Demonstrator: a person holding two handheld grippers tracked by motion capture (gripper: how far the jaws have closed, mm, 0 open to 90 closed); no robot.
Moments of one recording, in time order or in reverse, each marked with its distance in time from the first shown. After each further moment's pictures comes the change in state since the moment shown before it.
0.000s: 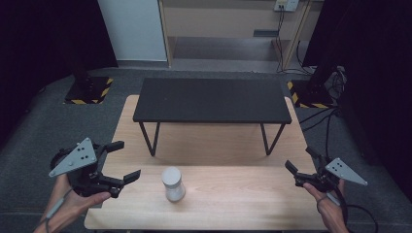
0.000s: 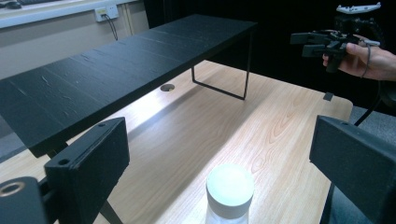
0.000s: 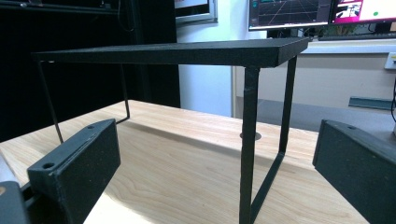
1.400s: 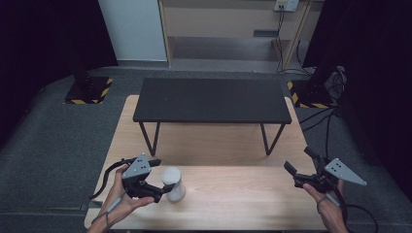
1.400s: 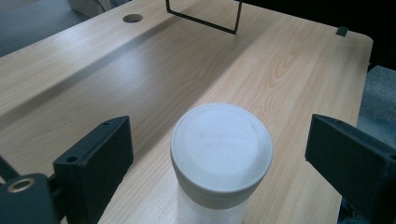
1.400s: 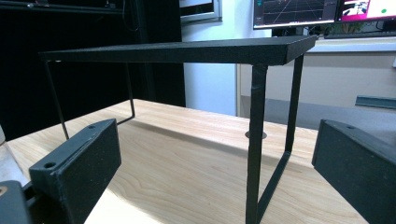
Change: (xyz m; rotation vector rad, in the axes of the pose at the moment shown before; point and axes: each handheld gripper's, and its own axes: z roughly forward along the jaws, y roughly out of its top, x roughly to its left) left arm 0.001 -0.052 0.108 0.196 -0.086 -0.025; right arm 0.000 0.000 0.000 0.004 0.020 0.008
